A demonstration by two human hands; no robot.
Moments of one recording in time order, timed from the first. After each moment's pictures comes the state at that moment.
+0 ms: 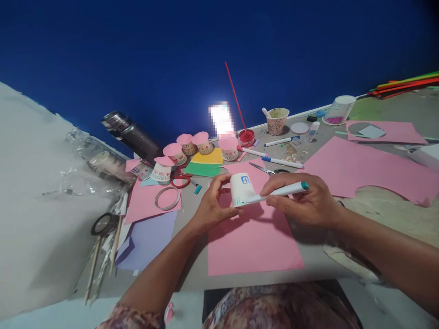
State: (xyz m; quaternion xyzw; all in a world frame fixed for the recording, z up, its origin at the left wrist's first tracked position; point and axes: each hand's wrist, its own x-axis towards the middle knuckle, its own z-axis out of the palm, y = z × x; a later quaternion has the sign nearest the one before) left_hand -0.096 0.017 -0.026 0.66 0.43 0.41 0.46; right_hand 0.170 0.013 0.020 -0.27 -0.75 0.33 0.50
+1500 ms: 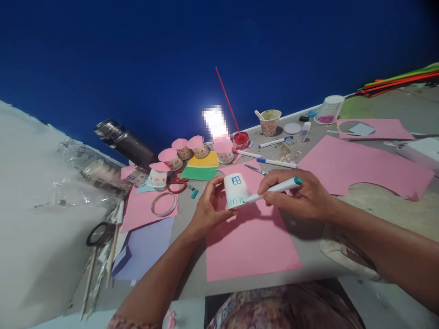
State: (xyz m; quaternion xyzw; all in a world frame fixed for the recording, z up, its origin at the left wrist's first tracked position) left_hand -0.091 0.019 -0.033 0.61 0.39 0.46 0.52; right_hand 0.178 0.020 0.026 -0.30 -0.76 0.36 0.45
